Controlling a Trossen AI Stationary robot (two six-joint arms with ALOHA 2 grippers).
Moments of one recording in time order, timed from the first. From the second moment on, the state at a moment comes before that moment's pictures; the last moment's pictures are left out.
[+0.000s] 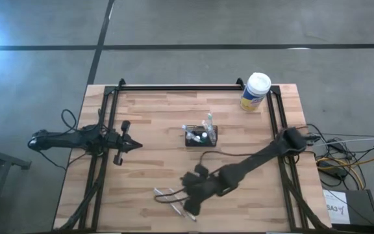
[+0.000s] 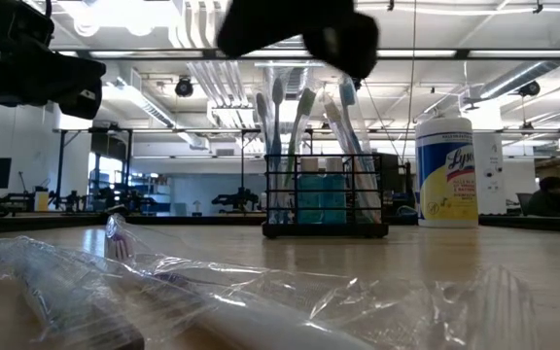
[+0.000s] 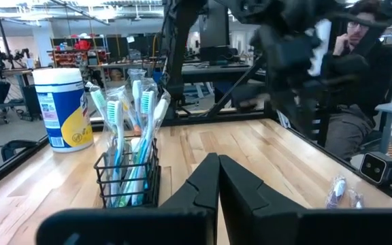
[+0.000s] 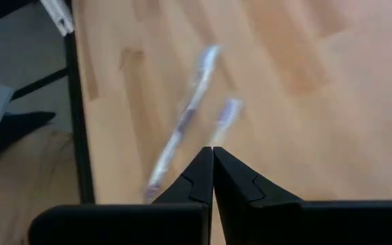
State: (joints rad) left arm -0.06 0.04 0.01 0.01 0.08 0.03; right arm 0.48 2.01 1.60 -0.47 0.26 0.80
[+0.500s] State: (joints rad) left arm -0.06 0.04 0.01 0.01 0.08 0.00; right arm 0.43 2.43 2.19 -0.91 0.19 0.93
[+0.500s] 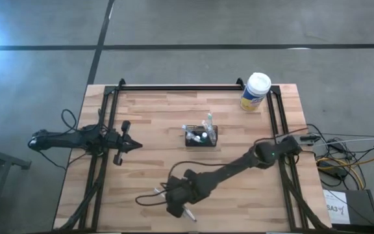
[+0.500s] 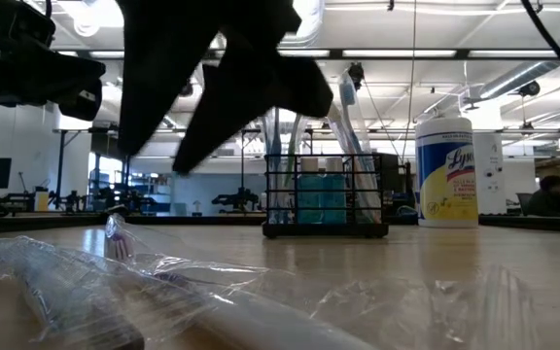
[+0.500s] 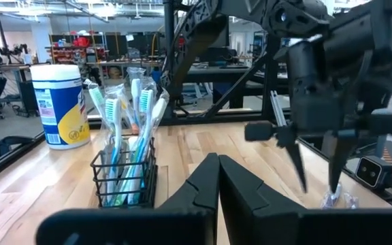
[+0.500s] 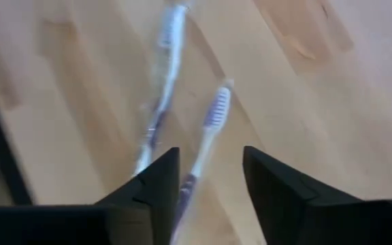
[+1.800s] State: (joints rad) left arm -0.06 0.05 0.01 0.02 0.09 -0.09; right arm 0.42 2.52 2.14 -0.96 0.19 0.81
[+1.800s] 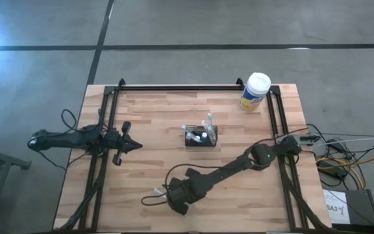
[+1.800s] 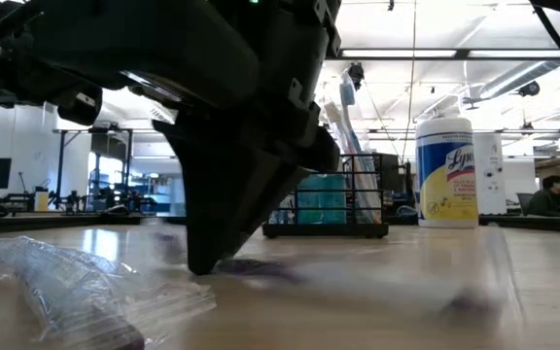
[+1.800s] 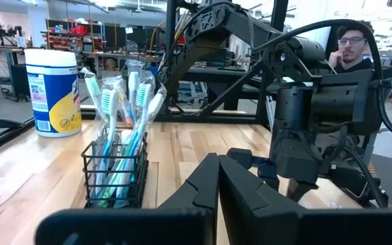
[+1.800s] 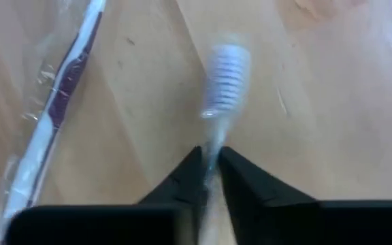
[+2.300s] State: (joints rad) left arm -0.06 0.05 0.01 0.02 0.09 -0.11; right arm 0.44 2.33 2.15 -0.93 0.43 0.49
